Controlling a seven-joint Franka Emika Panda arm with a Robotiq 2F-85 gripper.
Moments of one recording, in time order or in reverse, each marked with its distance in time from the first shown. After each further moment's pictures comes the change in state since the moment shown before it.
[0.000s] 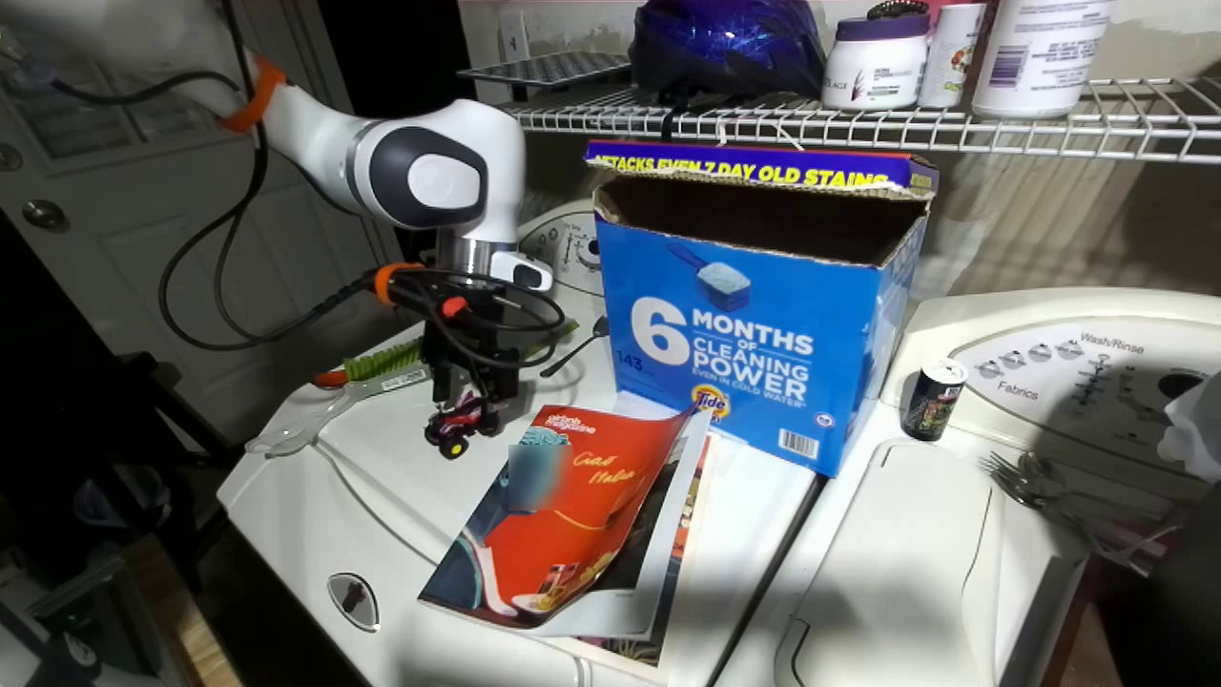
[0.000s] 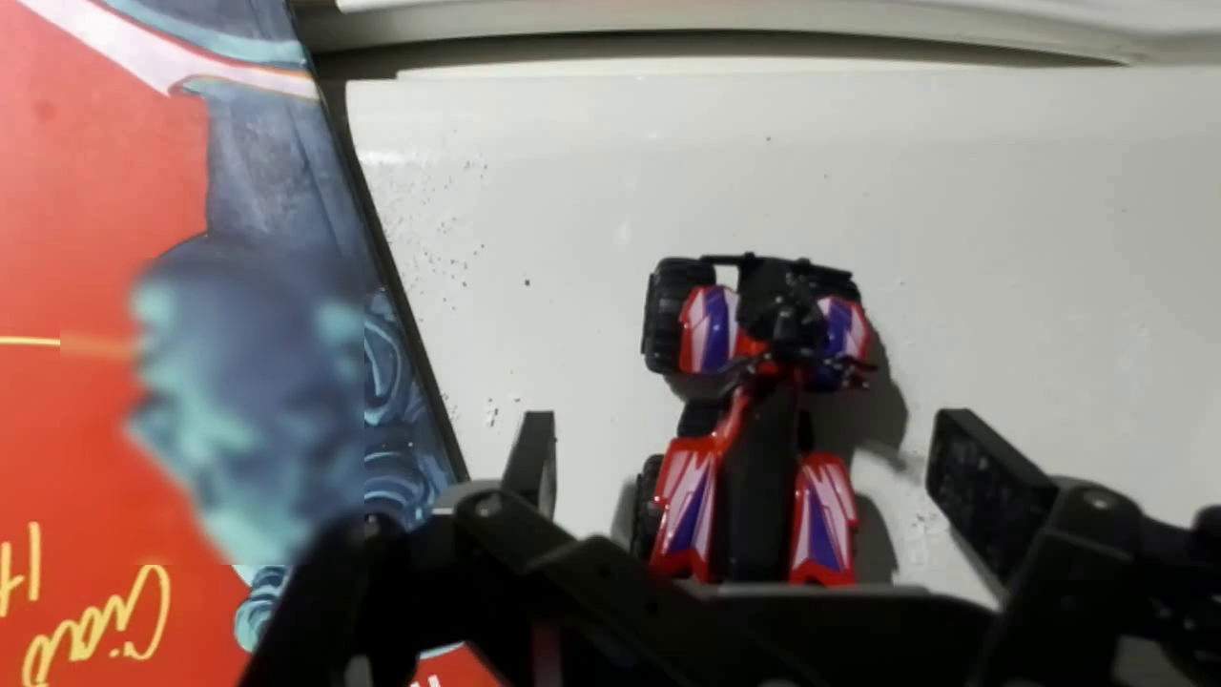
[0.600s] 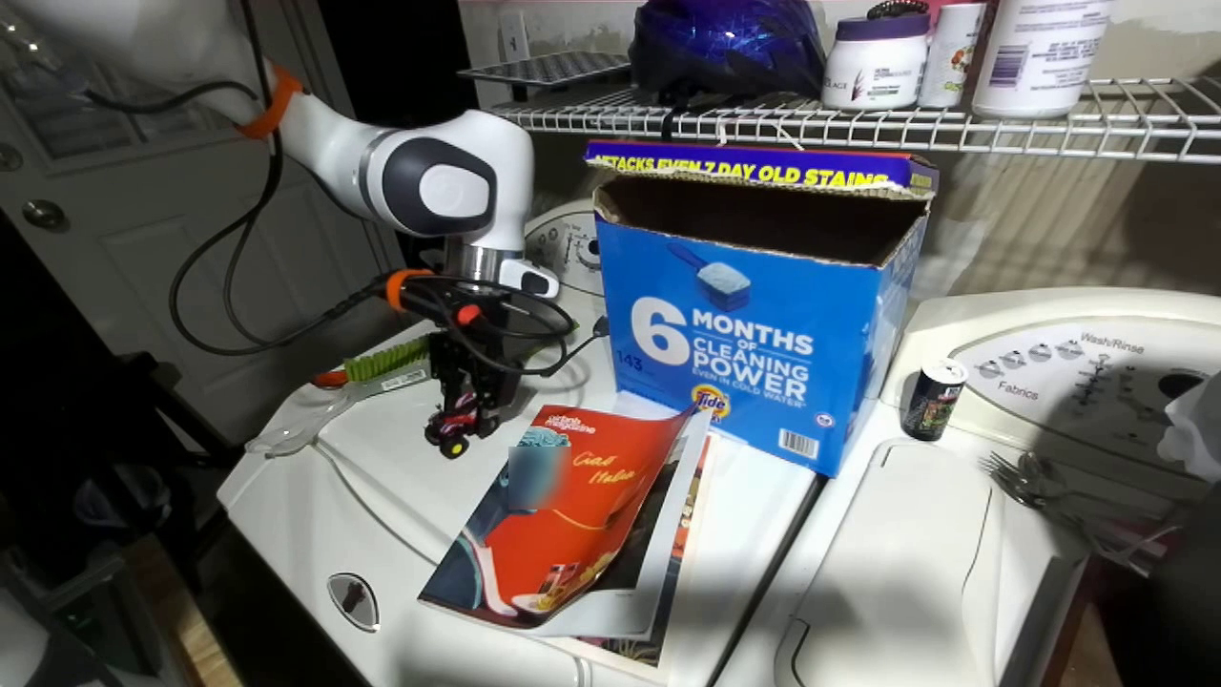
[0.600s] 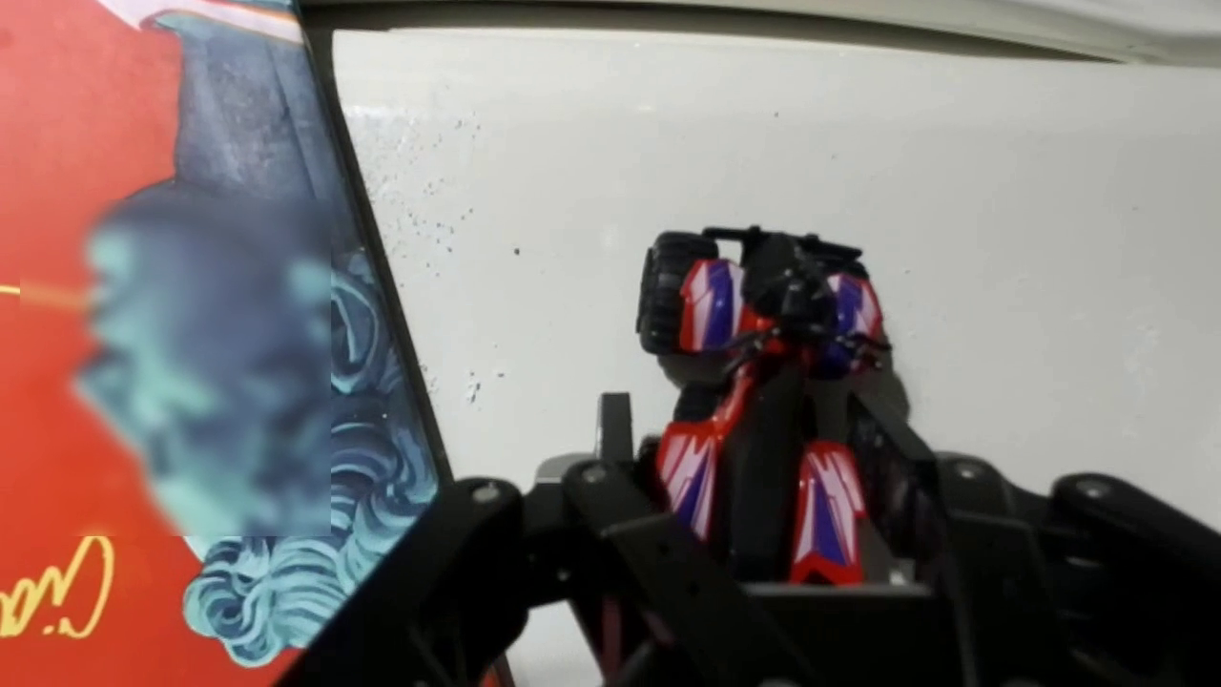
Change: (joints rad) arm -0.002 0.038 0.002 0.024 0.016 -0.001 -0.058
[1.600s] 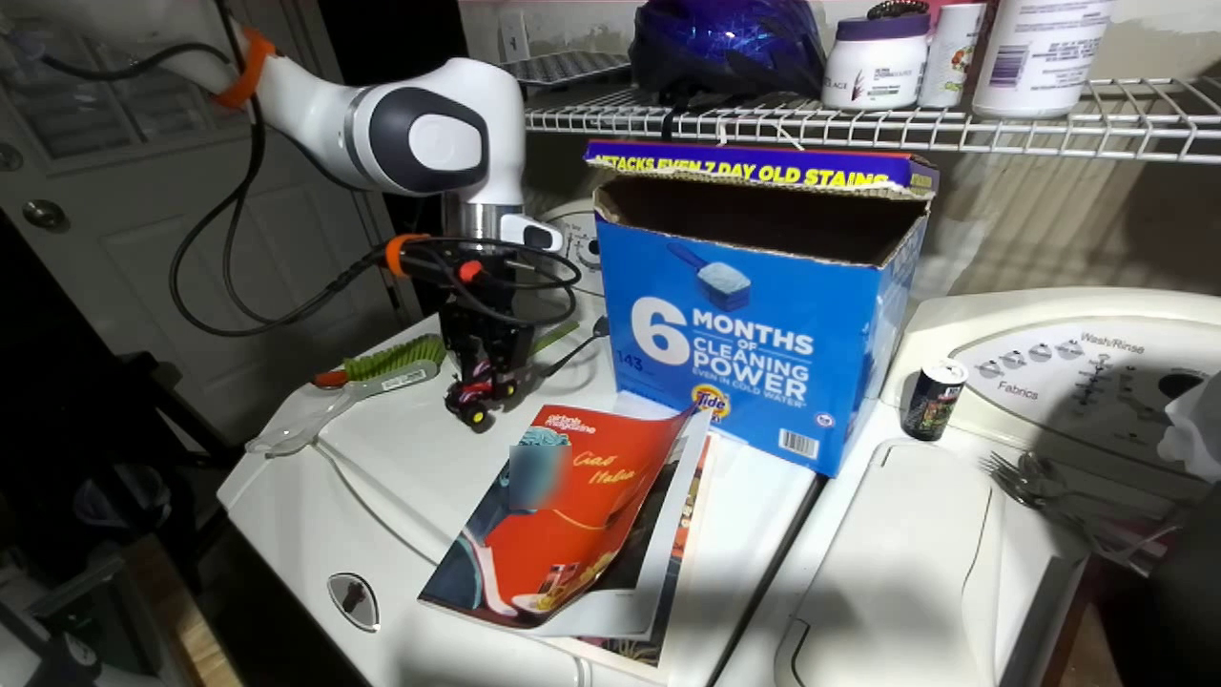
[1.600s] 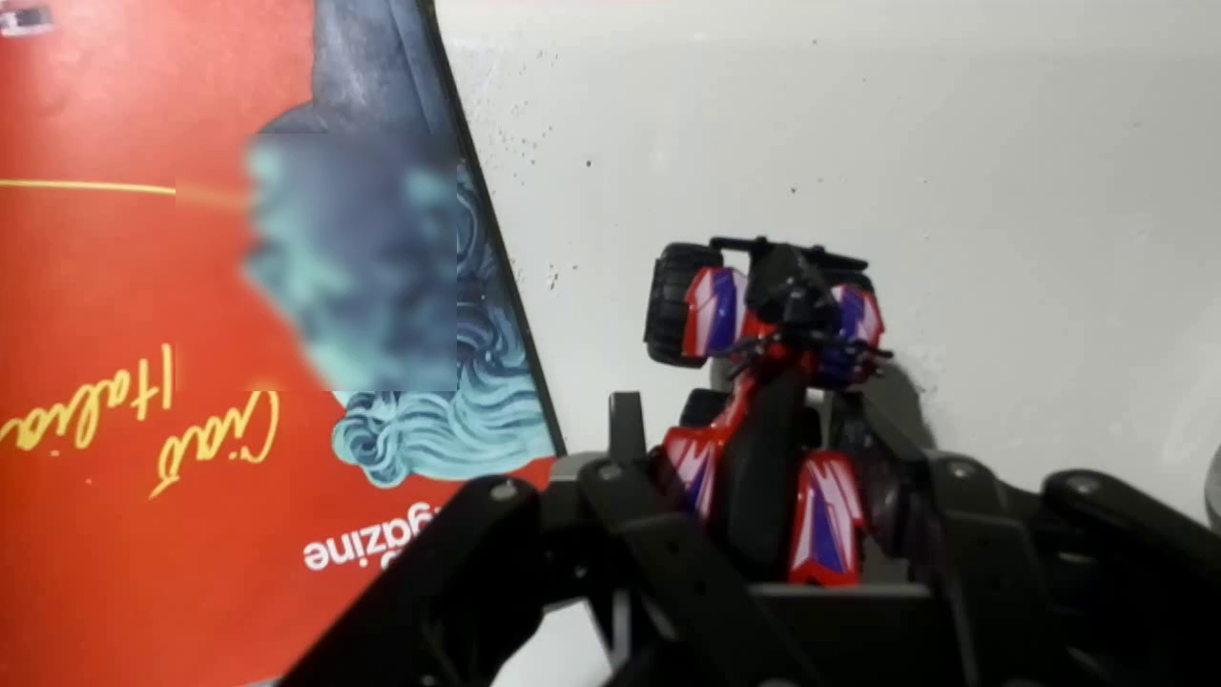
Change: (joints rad) arm 0.003 -0.063 0.003 0.029 -0.060 0.015 0.036
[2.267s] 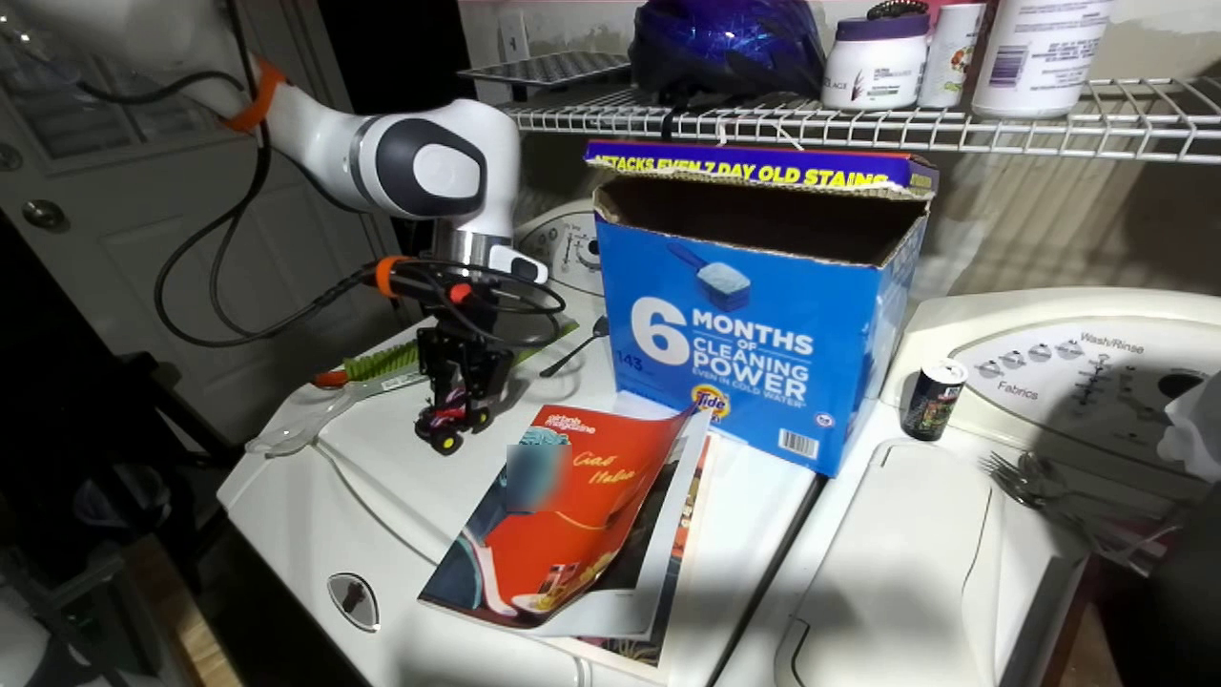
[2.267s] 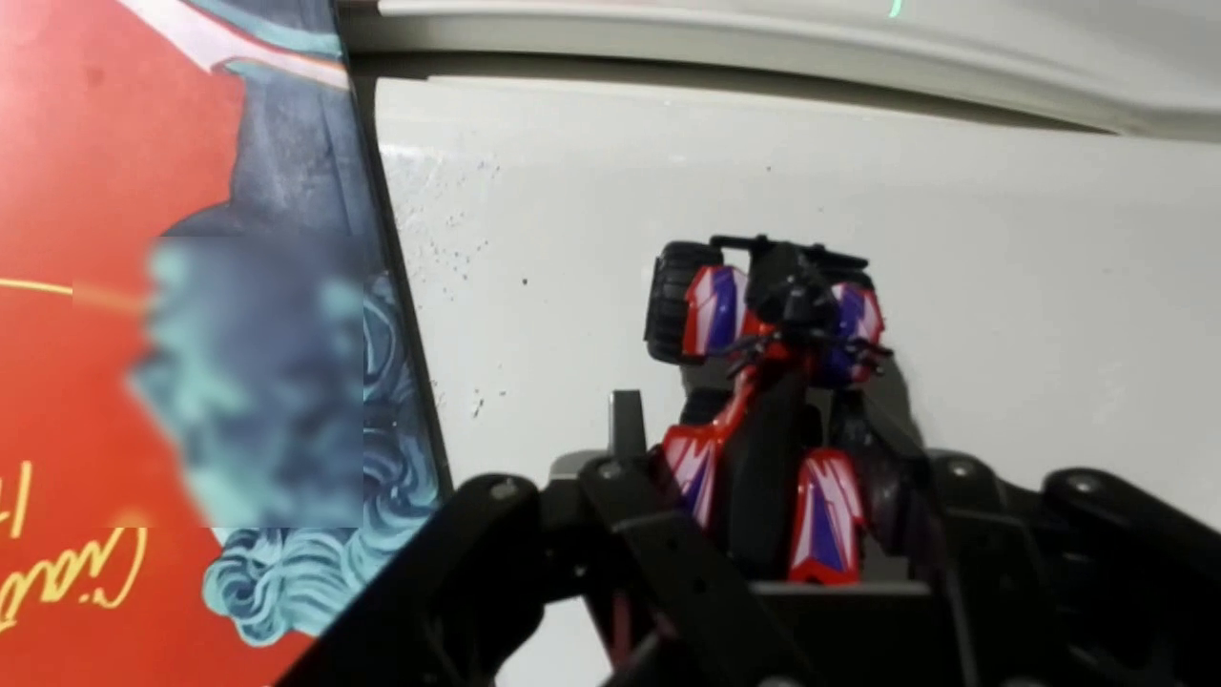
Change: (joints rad) arm 0.011 0.052 0.022 -0.011 -0.001 -0.092 -0.016
